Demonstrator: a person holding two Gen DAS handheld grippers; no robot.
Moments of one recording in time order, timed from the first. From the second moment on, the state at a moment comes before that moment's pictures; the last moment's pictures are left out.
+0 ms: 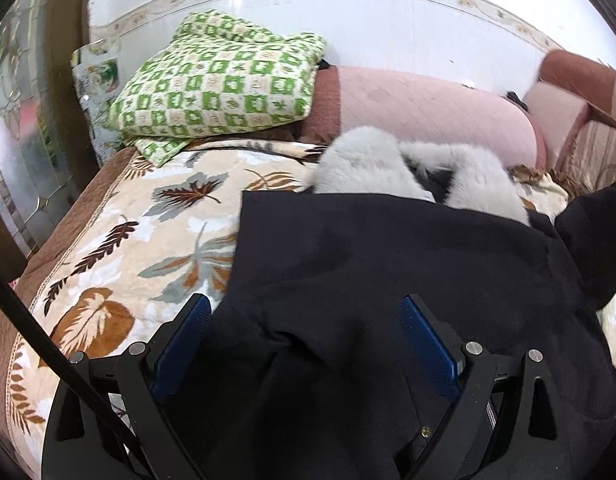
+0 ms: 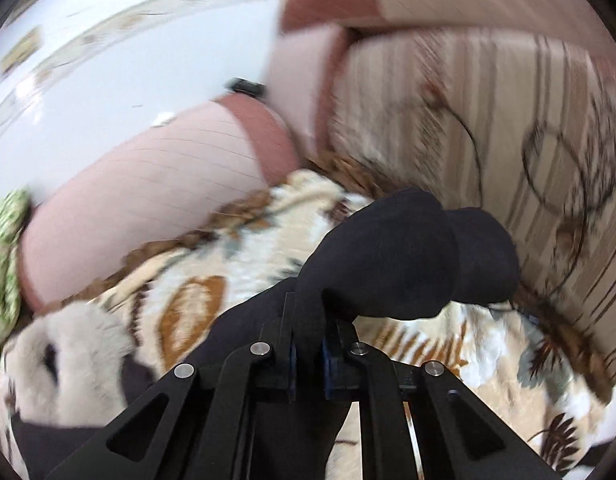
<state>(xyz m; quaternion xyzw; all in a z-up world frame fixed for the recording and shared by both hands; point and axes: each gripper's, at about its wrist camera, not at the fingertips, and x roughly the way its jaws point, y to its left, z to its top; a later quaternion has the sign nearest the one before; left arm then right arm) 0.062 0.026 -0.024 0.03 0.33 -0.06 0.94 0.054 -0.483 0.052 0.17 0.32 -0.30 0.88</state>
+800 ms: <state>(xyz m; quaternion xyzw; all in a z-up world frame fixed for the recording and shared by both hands) 0.077 0.073 -0.009 -0.01 0.32 0.01 0.95 0.092 -0.185 -0.049 -0.09 0.42 -0.07 0.90</state>
